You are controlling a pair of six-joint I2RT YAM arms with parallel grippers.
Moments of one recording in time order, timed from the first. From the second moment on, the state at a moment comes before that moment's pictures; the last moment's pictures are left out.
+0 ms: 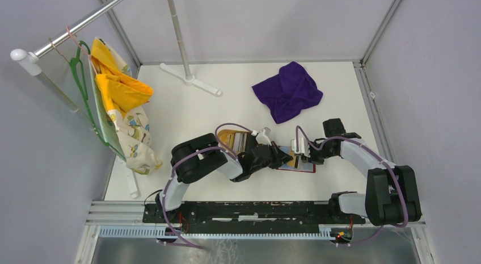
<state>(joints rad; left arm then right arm) -1.10 2.09 0.83 0.92 -0.13 -1.20 0.10 1.28 0.59 -0.63 -0.65 -1.42</state>
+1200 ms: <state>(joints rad) -1.09 2.03 0.92 0.66 -0.13 -1.02 0.11 1.28 0.59 -0.63 -0.65 -1.42</state>
